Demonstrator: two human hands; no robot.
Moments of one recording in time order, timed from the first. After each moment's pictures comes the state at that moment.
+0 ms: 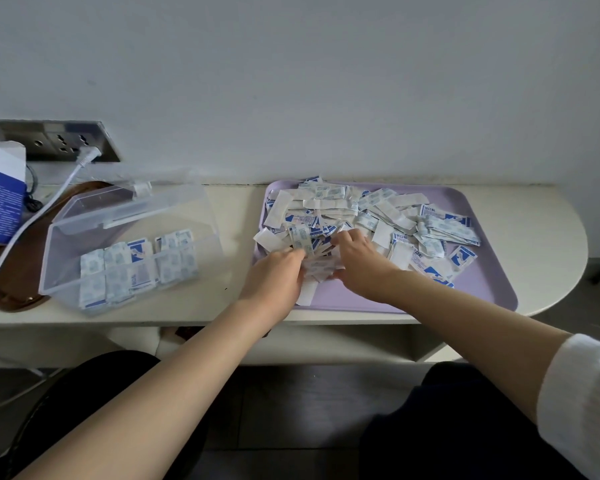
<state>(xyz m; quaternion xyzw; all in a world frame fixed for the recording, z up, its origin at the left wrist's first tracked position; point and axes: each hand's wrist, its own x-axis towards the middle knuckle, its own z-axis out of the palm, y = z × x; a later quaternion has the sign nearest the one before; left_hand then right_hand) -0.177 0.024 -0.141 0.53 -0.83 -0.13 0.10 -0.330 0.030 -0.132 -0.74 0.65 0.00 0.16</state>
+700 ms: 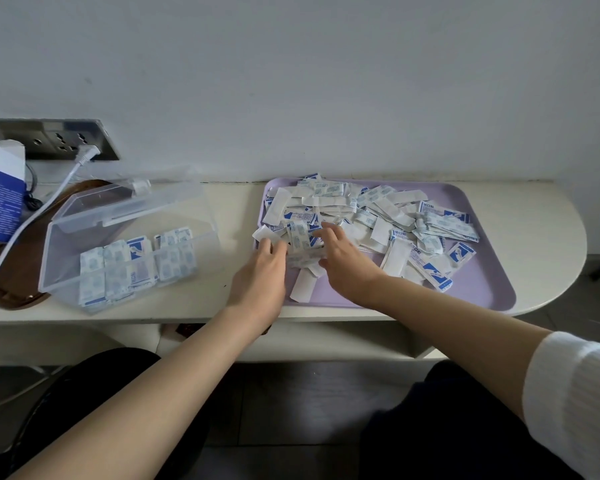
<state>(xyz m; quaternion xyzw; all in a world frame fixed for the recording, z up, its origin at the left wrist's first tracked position) -0.166 0.032 -0.146 0.59 -0.80 -0.09 0.08 -0.316 0.033 -0.142 -0.74 0.63 -0.11 0.21</state>
